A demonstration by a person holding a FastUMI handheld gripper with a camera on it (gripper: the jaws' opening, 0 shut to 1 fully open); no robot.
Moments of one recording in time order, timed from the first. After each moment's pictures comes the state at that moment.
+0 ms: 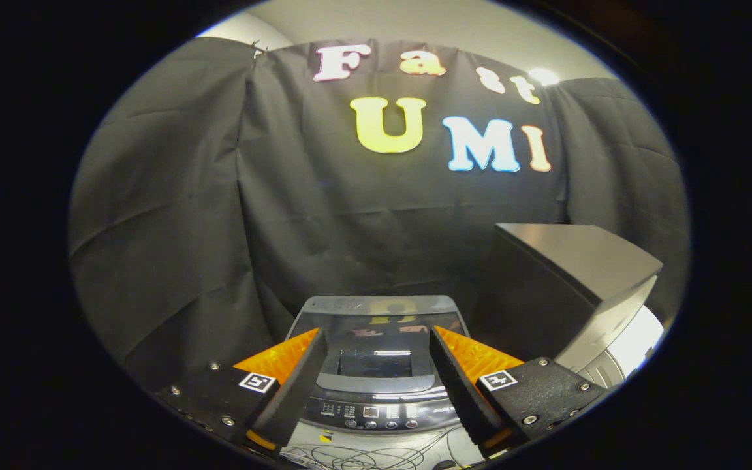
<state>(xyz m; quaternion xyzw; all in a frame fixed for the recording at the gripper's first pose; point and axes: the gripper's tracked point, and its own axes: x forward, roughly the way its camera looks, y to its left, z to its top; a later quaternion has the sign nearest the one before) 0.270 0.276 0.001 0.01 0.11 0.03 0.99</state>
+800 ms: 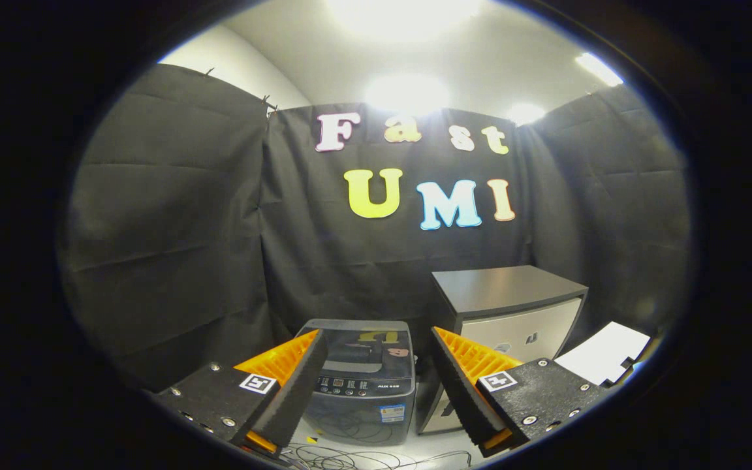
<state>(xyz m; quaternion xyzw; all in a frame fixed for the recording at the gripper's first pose) 0.045 0.180 0.069 0.01 -0.01 0.04 1.00</state>
